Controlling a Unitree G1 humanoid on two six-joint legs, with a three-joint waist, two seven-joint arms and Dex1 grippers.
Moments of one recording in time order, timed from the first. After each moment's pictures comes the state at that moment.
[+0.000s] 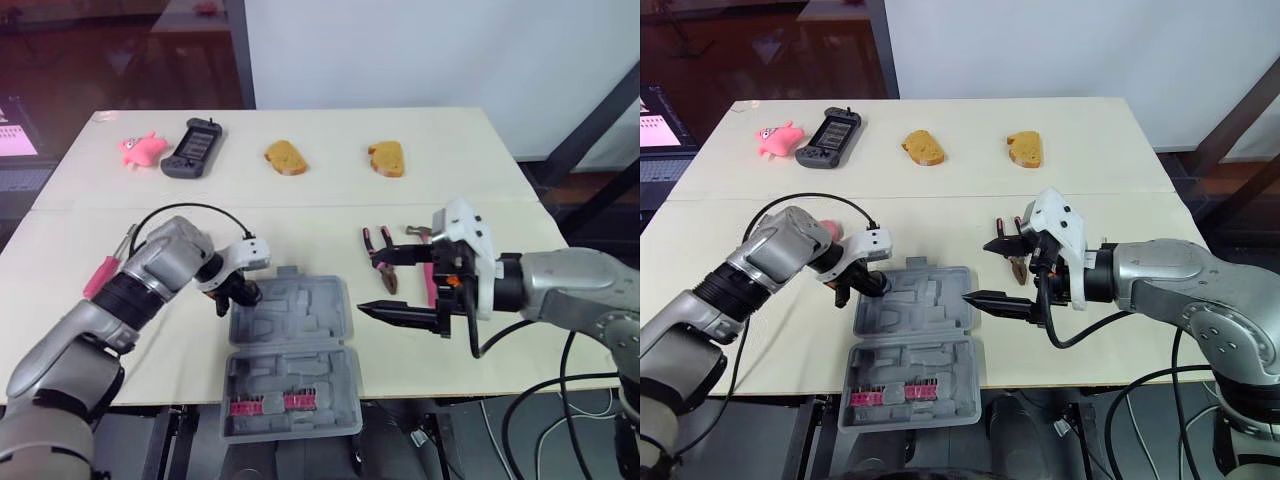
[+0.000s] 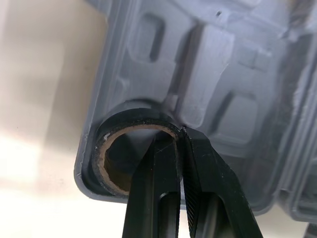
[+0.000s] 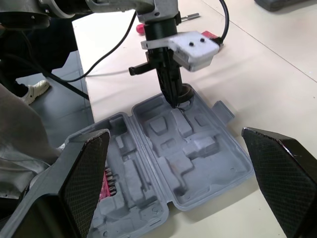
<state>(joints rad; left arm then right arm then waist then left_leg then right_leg) -0.86 0.74 -0.65 0.27 0.02 0.79 -1.34 -0.45 -0.89 -0.12 -0.68 1.07 1.10 0.64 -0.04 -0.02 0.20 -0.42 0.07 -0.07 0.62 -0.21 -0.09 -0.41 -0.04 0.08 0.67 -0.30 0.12</state>
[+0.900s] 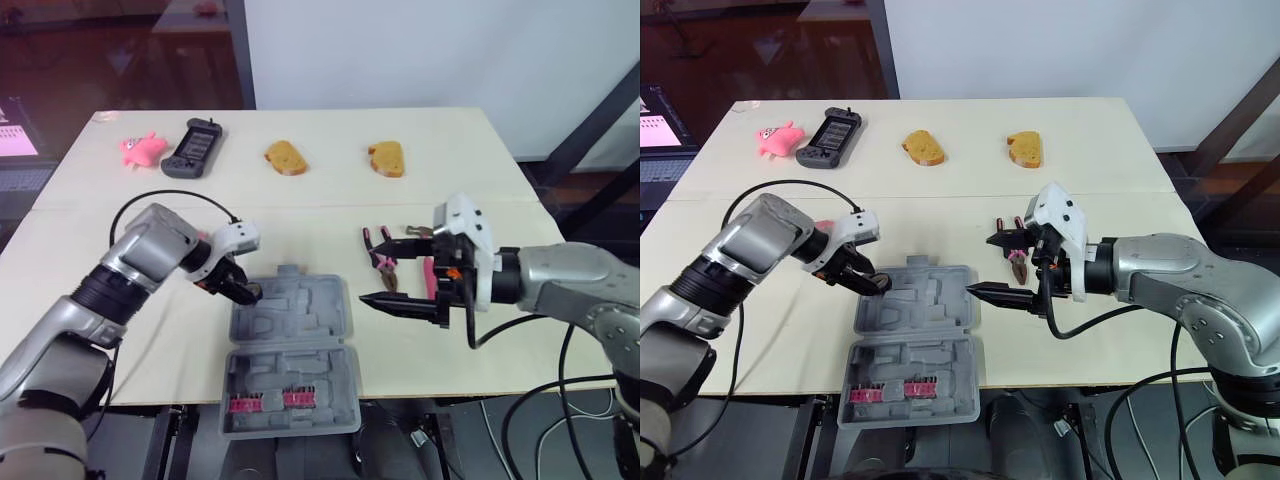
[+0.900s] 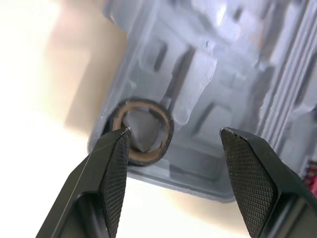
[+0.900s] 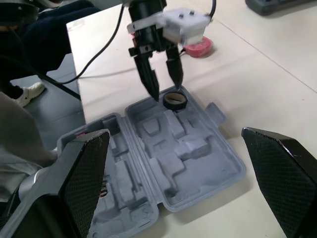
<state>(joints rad) -0.86 0.81 -0.48 0.18 -0.08 0.94 -1.37 -0.45 -0.89 -0.08 -0.63 0.99 1.03 0.71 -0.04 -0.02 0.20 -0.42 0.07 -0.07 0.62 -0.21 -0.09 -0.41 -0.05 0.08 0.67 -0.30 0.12</state>
